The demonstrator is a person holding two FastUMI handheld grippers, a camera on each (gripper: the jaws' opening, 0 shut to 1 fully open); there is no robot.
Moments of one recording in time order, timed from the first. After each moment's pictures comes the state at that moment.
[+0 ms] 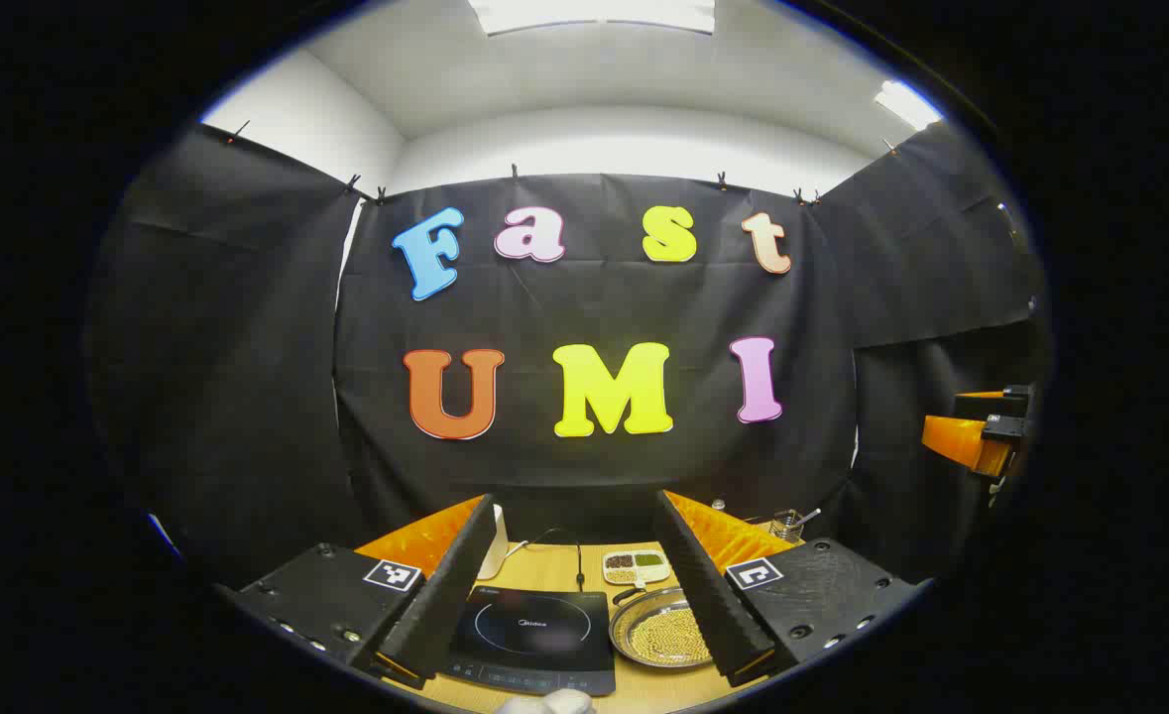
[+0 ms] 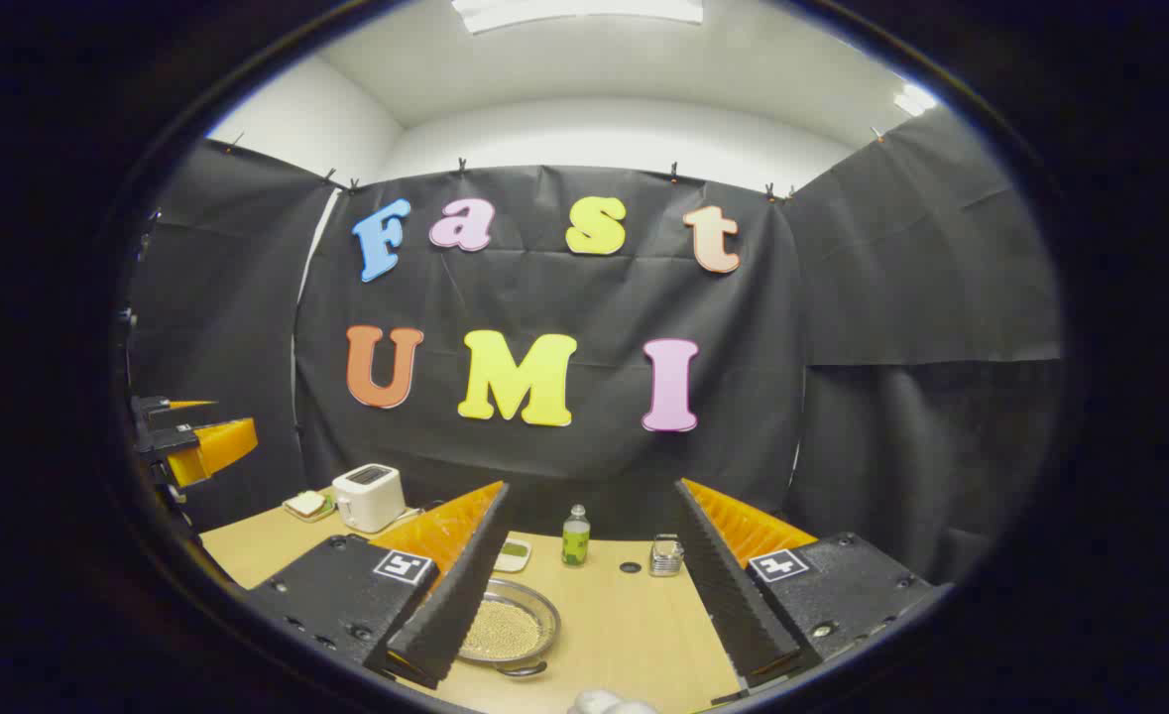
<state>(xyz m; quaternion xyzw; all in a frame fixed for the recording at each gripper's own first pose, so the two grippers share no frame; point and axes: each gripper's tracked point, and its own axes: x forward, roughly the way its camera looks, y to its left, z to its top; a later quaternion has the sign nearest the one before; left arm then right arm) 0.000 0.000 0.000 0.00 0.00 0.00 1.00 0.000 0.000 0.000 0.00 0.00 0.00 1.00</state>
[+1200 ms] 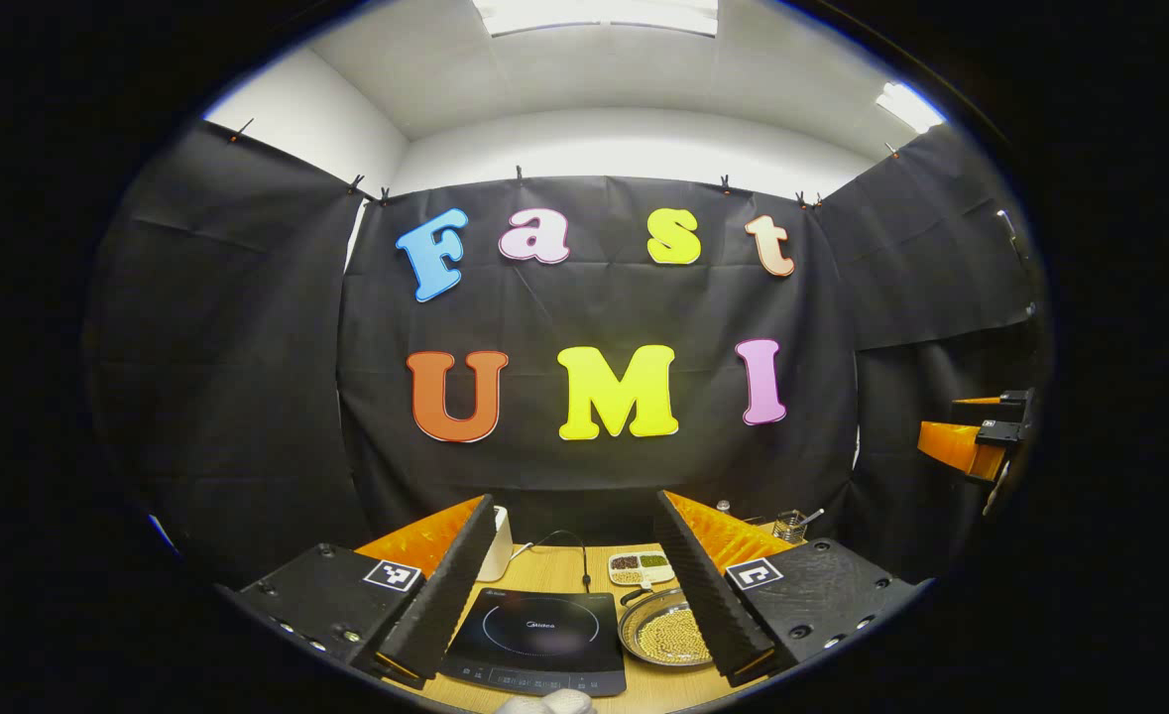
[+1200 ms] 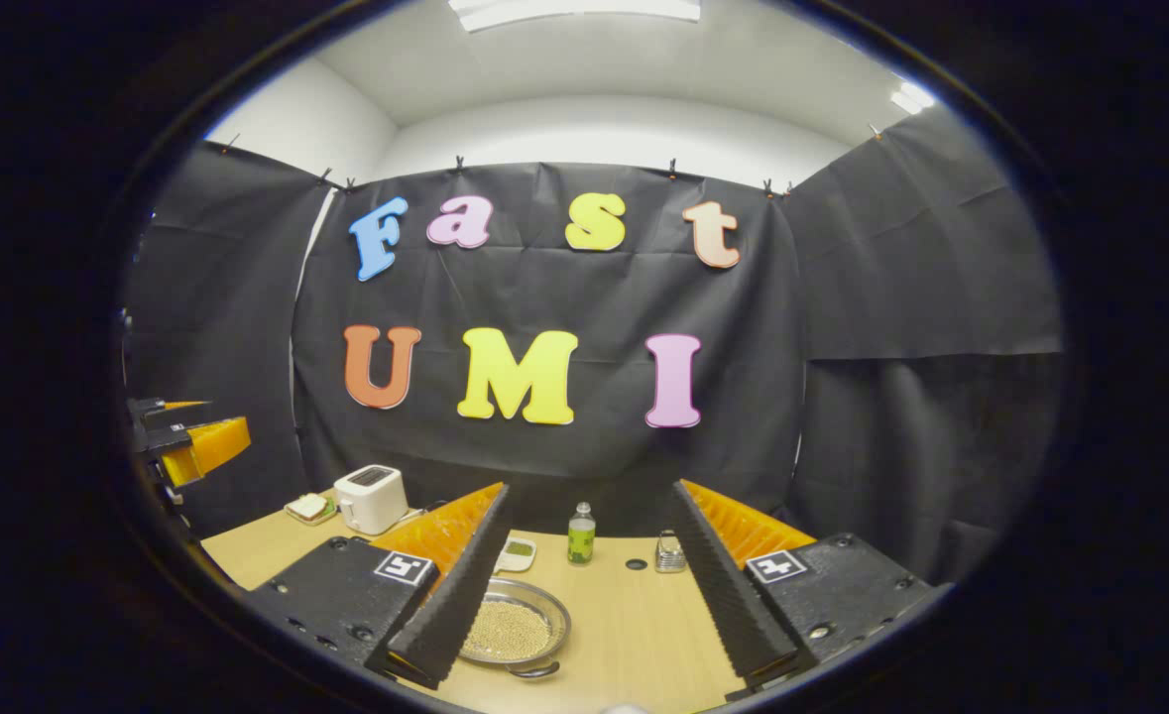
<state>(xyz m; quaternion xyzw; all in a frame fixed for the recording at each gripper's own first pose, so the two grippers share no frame) -0.001 0.013 -0.001 0.00 0.00 0.00 1.00 0.007 0.014 -0.004 0.01 0.01 -0.01 1.00</state>
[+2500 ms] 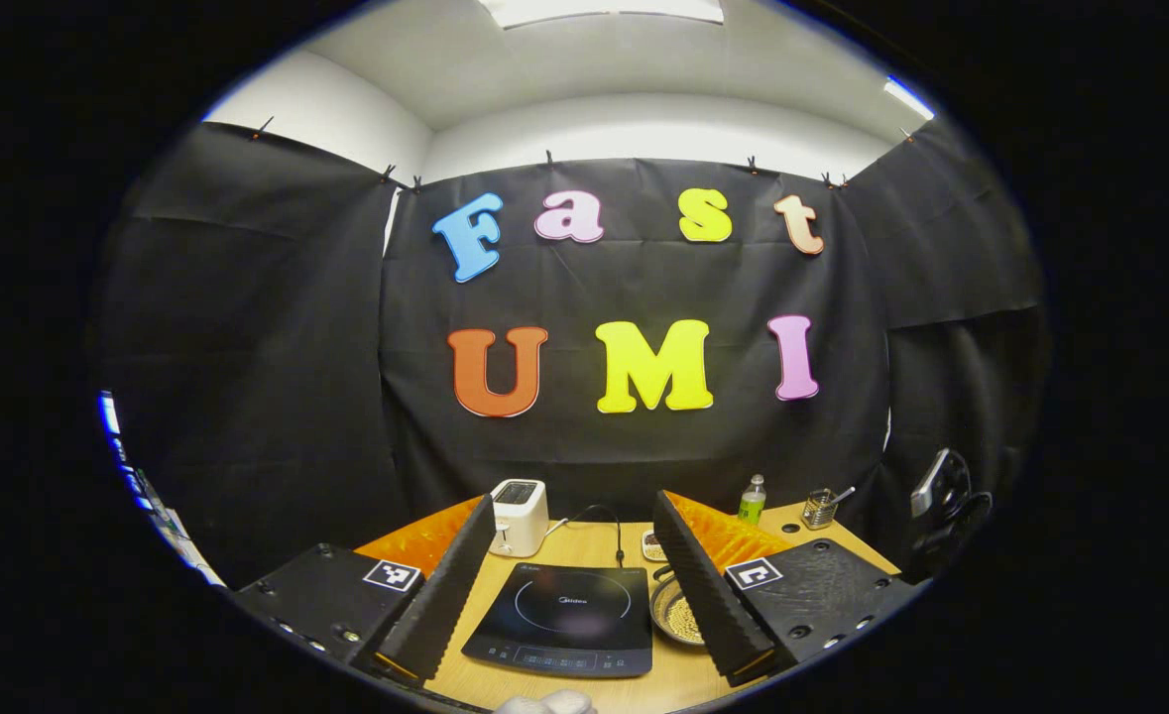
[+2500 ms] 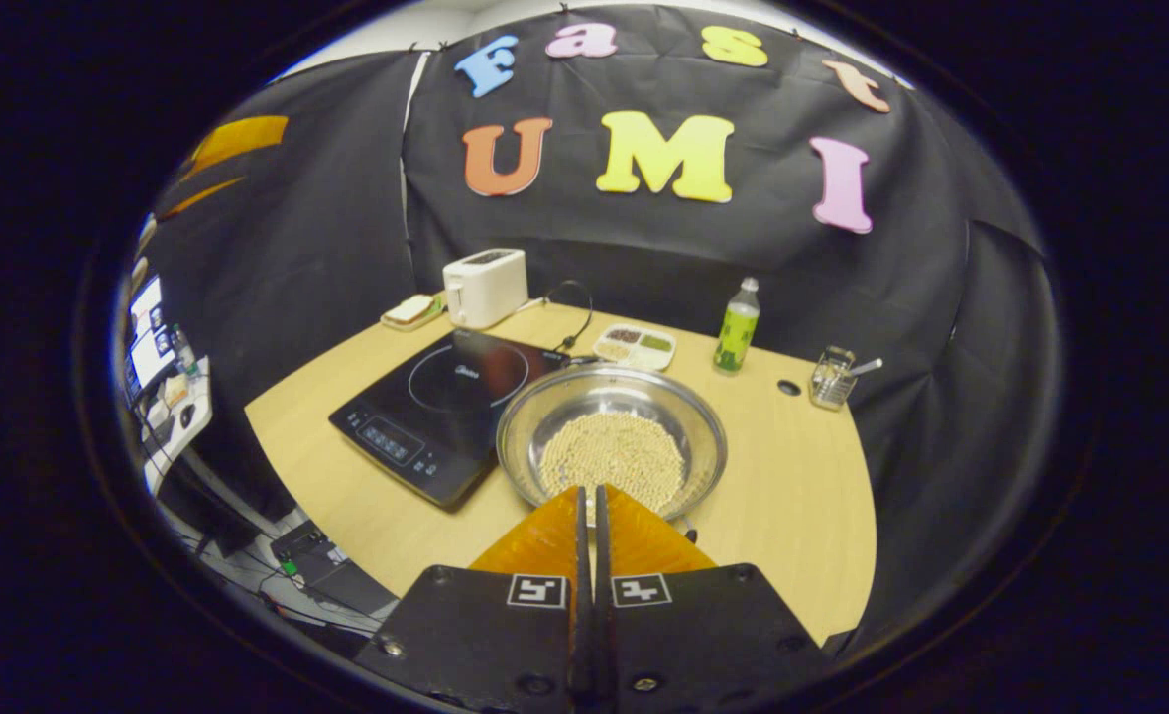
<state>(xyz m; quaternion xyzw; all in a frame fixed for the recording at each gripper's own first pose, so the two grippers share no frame) -0.030 0.042 -0.037 0.00 0.03 0.06 1.00 0.011 0.136 -0.305 -0.04 0.31 0.18 0.93</state>
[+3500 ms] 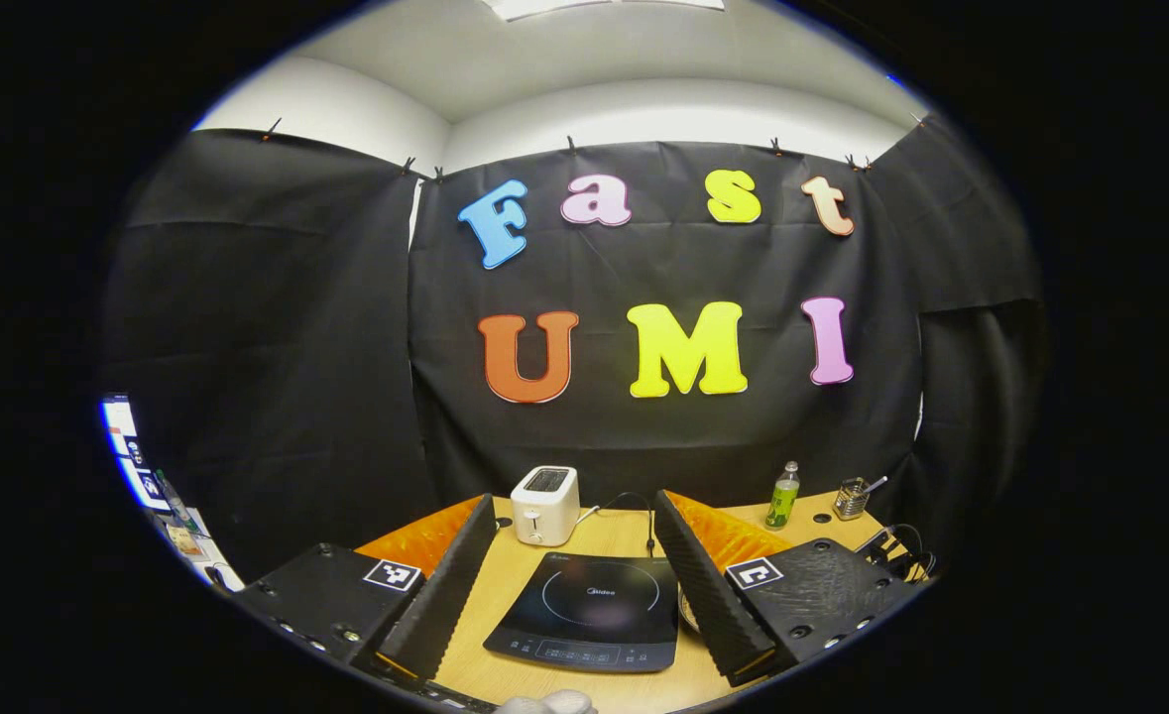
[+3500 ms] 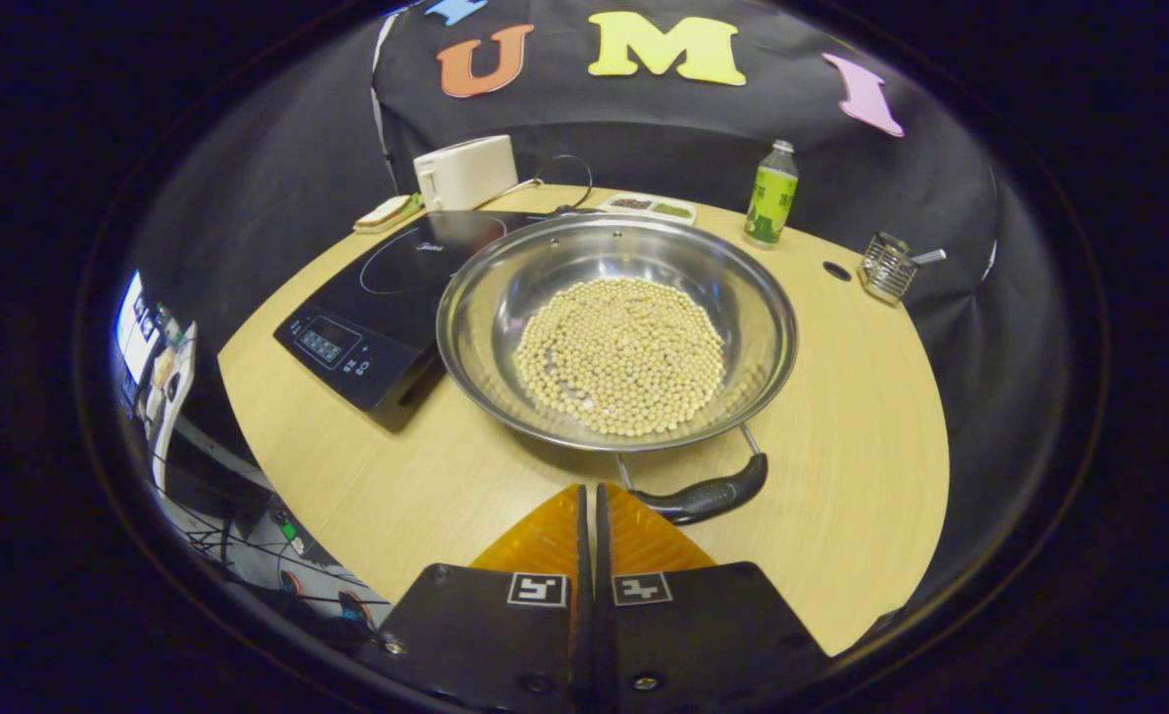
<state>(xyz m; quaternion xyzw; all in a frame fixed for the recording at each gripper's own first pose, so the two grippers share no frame) -0.022 0.058 -0.053 0.01 0.05 0.10 0.99 0.038 0.129 -0.421 -0.04 0.43 0.18 0.88</state>
